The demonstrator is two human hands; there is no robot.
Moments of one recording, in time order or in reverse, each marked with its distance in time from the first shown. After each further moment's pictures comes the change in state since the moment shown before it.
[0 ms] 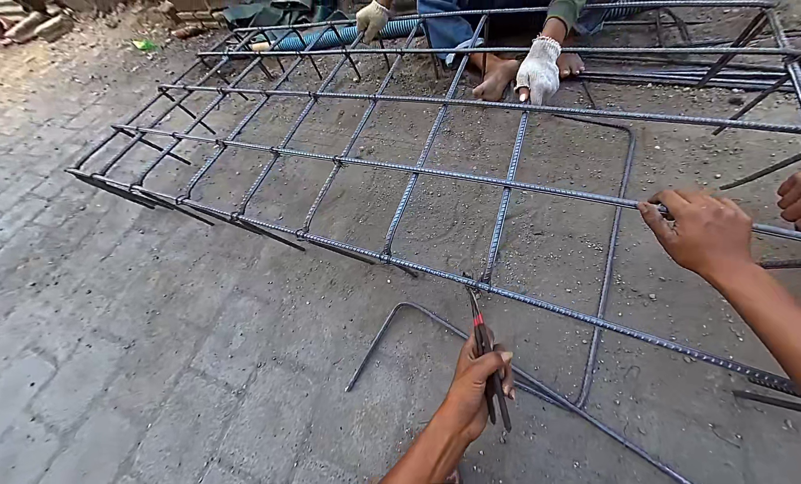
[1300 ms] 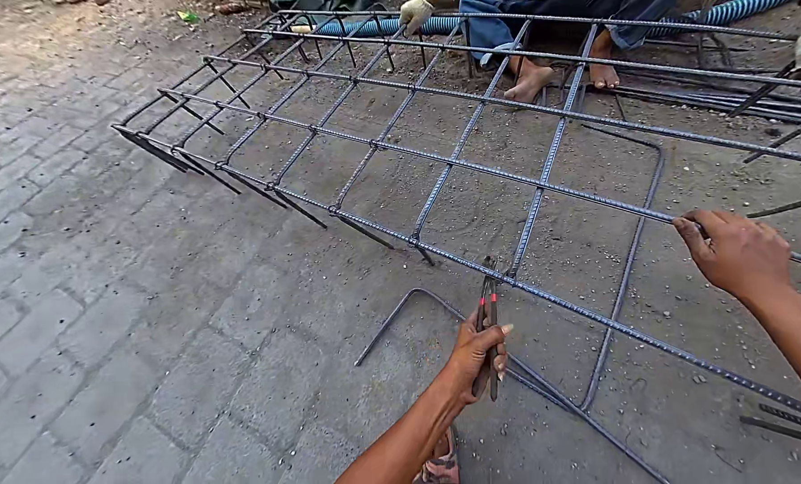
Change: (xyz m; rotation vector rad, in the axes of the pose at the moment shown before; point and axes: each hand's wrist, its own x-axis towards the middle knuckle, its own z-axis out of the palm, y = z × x) left_hand -0.002 0.028 -0.008 -0.007 0.064 -0.037; right_hand 0.000 0.002 -0.006 0.039 -0.075 -0.002
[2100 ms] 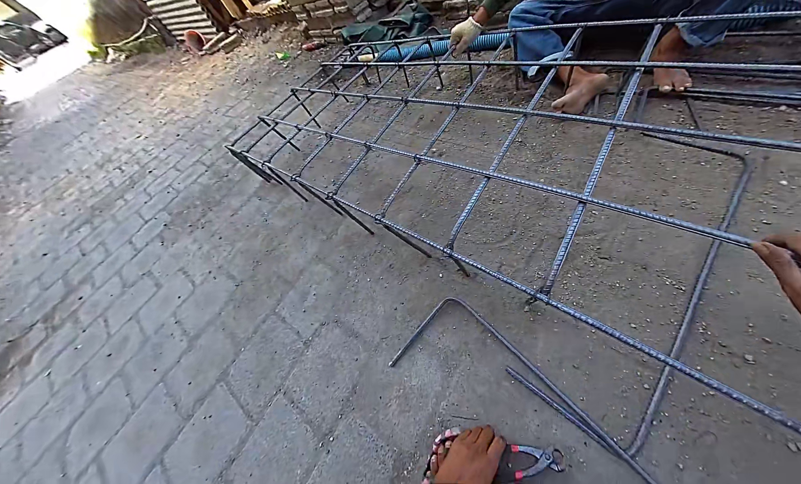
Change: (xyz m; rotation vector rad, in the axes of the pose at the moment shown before) left_hand -0.052 -0.092 -0.119 1.967 -0.241 0.043; right_hand 0.005 0.023 0.022 0.165 0.019 -0.021
